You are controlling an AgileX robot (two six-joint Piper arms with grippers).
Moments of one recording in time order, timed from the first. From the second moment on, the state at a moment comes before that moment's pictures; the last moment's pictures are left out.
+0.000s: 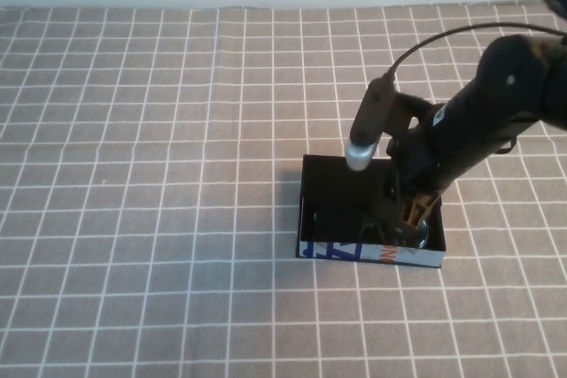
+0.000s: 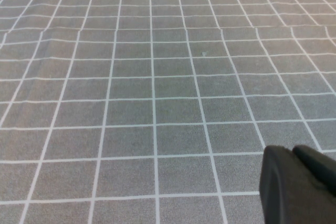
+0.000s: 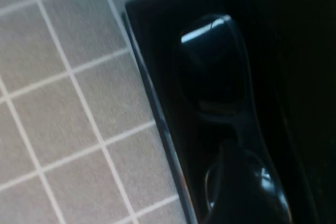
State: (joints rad) right arm 0.45 1.79 -1.33 0.31 0.80 -0.93; left arm -0.06 -0.02 0.02 -0.12 0.36 0.08
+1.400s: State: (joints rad) right arm 0.49 1.86 -1.36 0.23 0.82 -1.05; left arm -0.06 -0.02 0.02 -0.12 0.36 0.08
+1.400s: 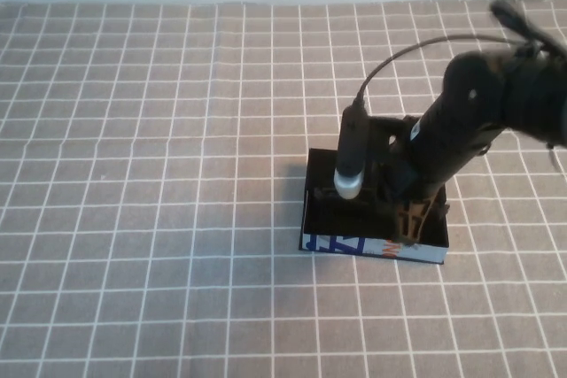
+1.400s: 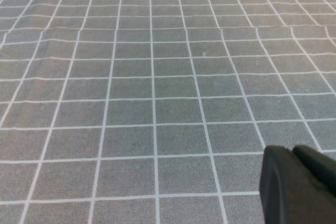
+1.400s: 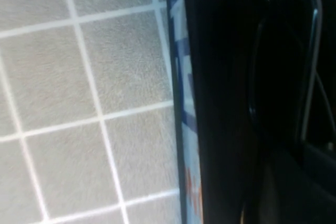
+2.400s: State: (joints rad) right arm 0.37 1.38 -1.00 0.07 0.71 0.14; left arm -0.06 -0.02 0.02 -0.12 0.36 0.08
